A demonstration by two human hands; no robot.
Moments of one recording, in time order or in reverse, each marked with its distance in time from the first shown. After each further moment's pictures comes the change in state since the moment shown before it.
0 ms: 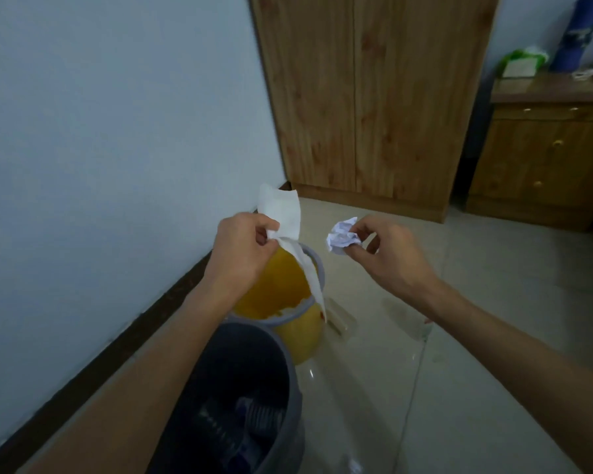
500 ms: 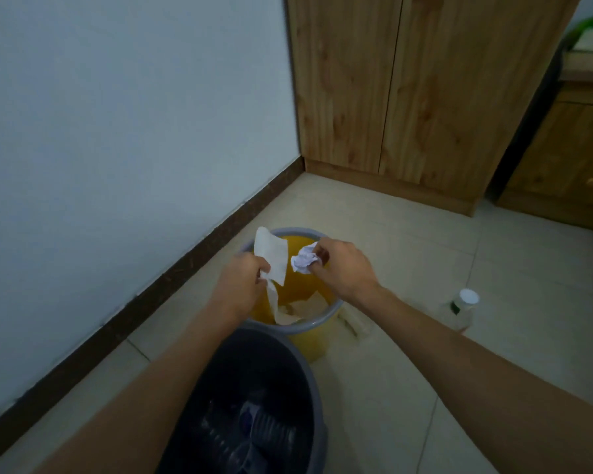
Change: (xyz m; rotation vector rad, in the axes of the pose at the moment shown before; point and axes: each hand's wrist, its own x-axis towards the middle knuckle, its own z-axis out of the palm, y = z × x) left_hand 0.028 -0.147 0.075 0.255 -0.319 -0.135; right_hand 0.062 0.013 0.169 -0.164 -0.348 0.147
